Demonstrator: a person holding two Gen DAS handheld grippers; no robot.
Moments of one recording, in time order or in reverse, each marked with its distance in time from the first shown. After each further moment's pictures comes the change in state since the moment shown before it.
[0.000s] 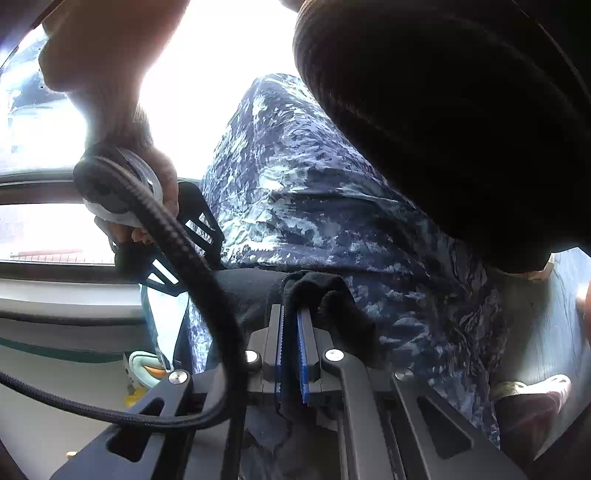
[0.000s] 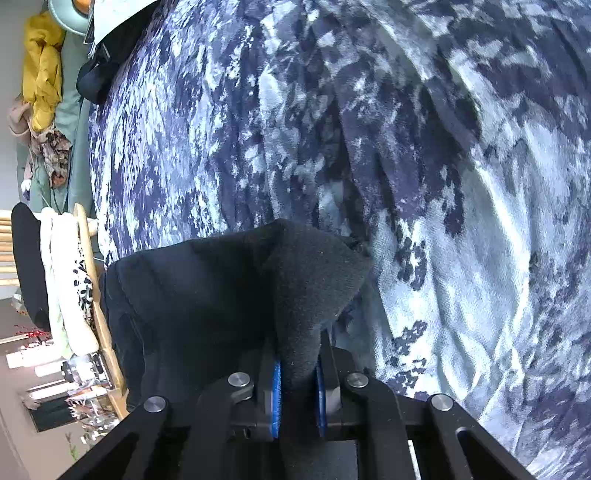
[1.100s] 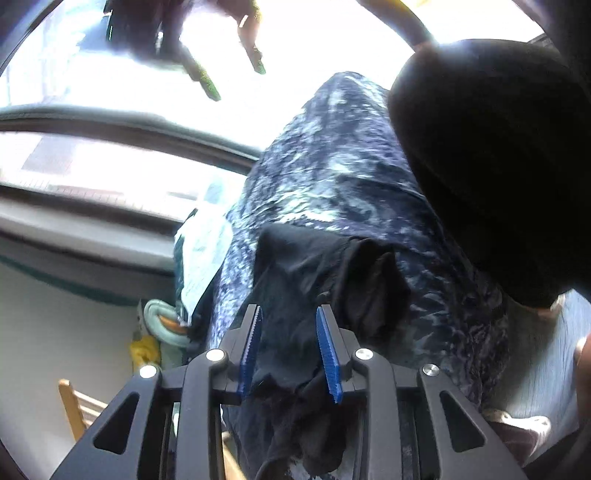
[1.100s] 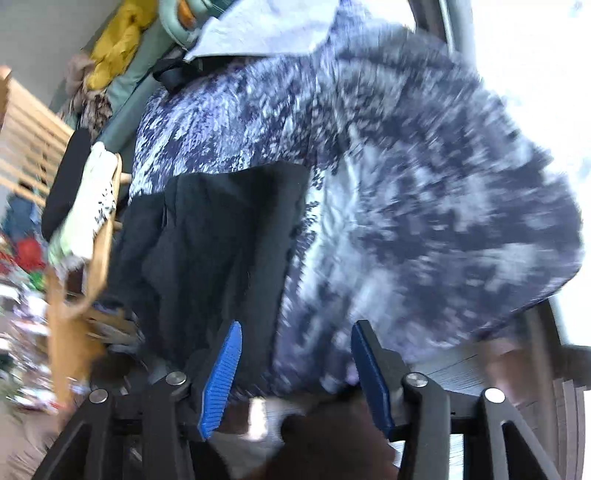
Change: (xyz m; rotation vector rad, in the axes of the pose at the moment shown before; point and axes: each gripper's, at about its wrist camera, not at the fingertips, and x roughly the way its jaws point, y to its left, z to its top) left arm -0.030 0.034 -0.034 -0.250 0.042 0.135; right arm -0.186 -0.003 -0.179 -0.403 -0.249 -0.207
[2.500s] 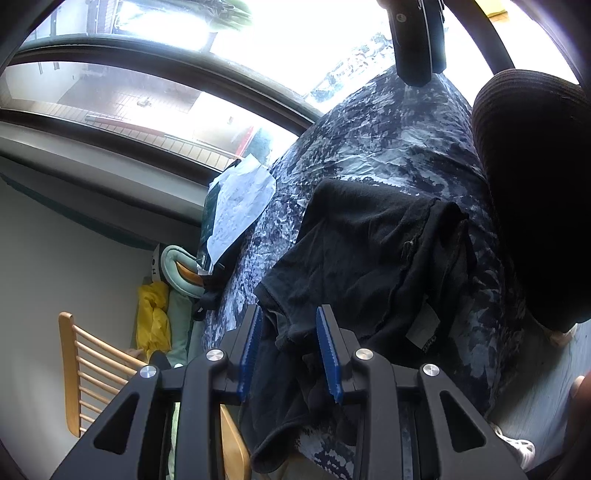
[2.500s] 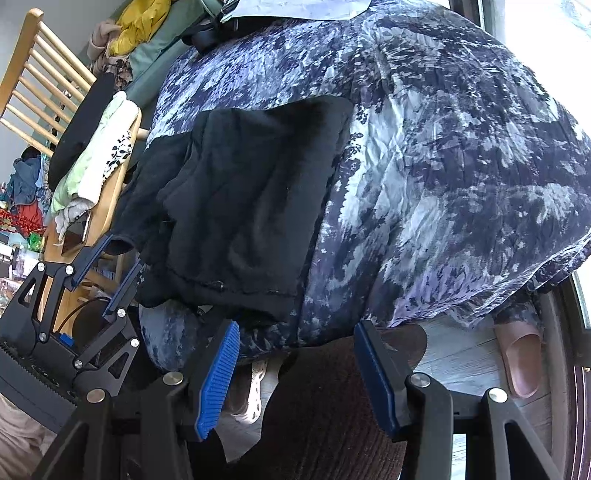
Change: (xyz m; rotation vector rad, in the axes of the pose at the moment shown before) left arm 0.013 0.038 -0.030 -0.166 0.100 0.065; right arm 0.050 0.028 -0.054 -0.080 0.066 0.033
